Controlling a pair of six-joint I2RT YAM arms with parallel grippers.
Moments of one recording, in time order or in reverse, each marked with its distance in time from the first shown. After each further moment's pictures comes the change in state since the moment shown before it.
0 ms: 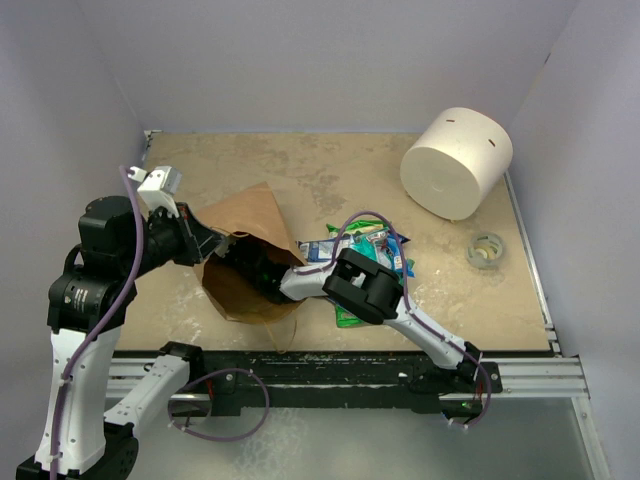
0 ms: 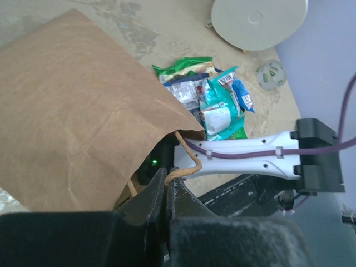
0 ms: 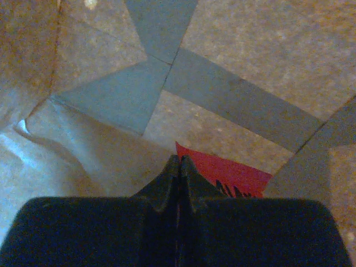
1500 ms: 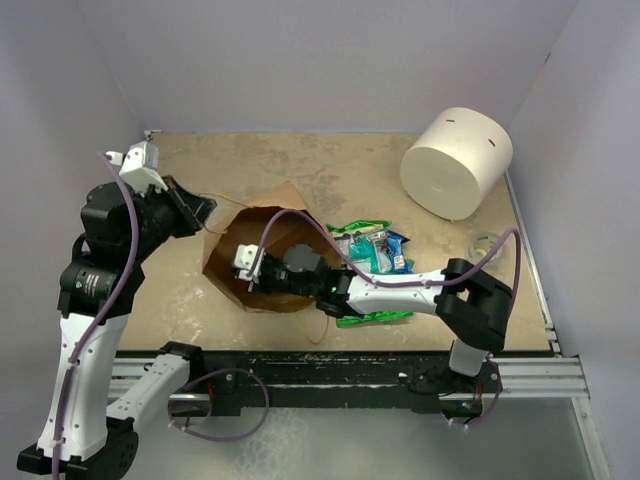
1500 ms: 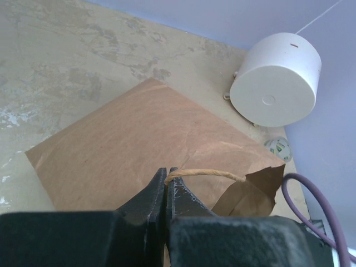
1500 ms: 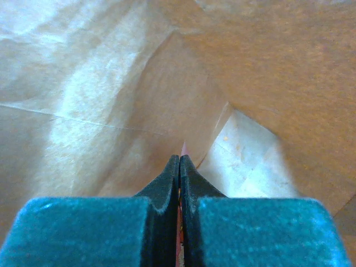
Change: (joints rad) left arm 0.000 0.028 -0.043 0.234 -0.220 -0.160; right arm 0.063 -0.763 -0.607 -0.105 -0.505 0.013
